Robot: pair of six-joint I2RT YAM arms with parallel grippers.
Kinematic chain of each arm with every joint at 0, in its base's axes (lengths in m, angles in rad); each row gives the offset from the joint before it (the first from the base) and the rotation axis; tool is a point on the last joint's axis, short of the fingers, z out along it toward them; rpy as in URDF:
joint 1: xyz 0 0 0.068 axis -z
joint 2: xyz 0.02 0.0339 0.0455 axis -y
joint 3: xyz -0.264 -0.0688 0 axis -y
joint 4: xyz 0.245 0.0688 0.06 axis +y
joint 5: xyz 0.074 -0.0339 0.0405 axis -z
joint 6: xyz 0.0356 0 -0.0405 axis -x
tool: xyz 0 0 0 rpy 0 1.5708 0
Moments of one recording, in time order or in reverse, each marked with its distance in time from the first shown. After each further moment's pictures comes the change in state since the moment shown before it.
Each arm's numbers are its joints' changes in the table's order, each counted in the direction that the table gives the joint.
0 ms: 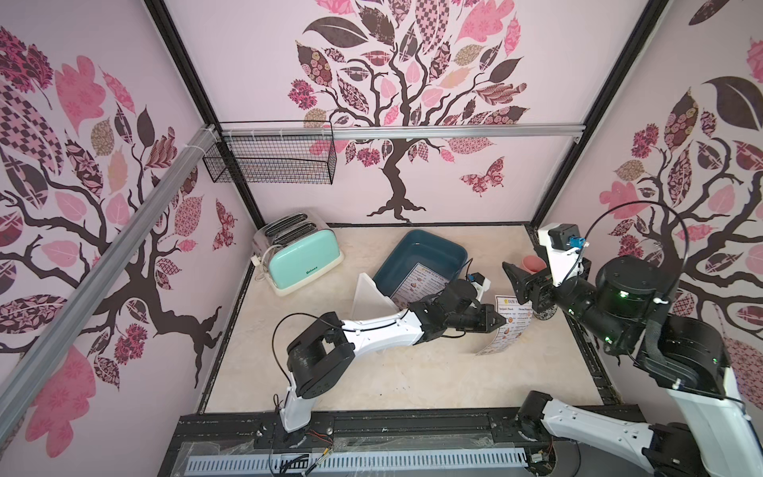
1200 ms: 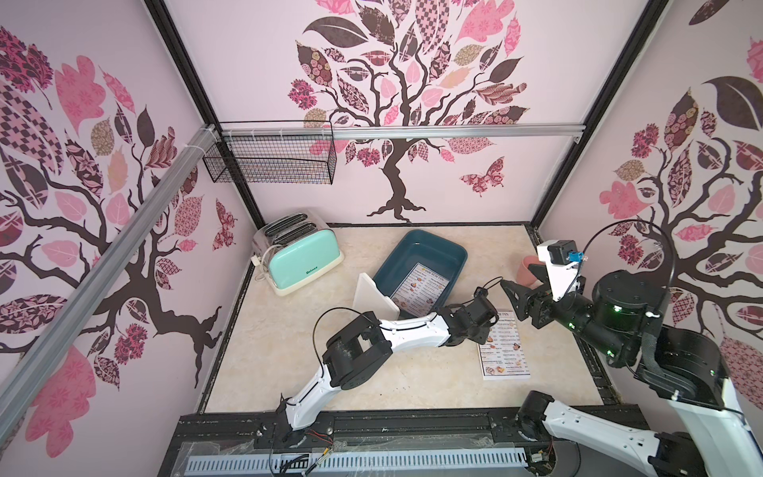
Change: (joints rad) left arm 0.038 -0.216 0.231 0.433 -0.469 -0.439; right arm 0.000 0.085 -0.089 0.040 -0.061 -0.121
